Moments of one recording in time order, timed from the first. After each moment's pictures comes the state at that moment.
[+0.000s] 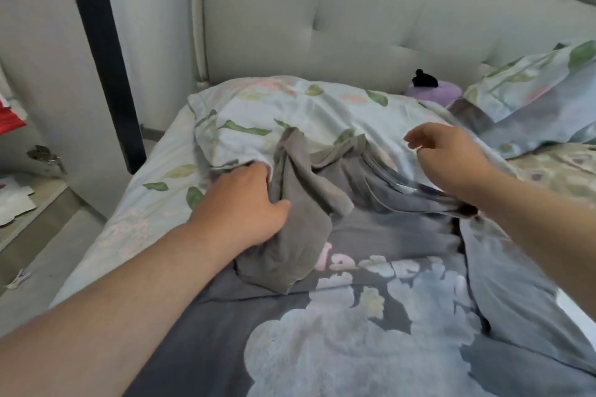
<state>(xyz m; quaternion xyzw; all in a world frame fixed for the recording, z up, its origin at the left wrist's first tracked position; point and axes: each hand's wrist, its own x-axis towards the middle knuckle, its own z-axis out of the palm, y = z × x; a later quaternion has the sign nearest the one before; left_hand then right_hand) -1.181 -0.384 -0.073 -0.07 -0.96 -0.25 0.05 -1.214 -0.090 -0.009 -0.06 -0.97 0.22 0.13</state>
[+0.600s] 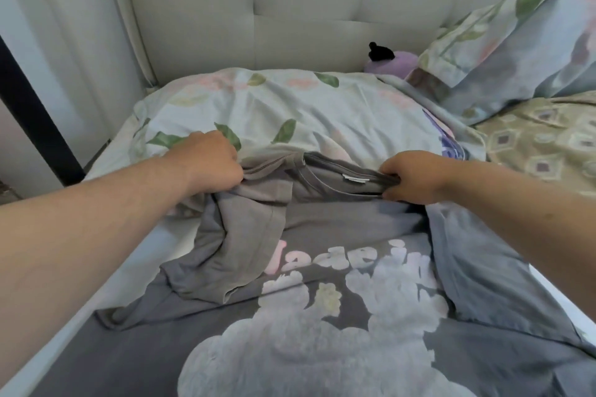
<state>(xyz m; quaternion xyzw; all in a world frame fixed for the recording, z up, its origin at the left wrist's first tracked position) -1.268 -0.348 -0.058 -0.13 -0.99 -0.08 -0.03 -1.213 -0.024 -0.050 0.06 -0.99 -0.03 -0.09</state>
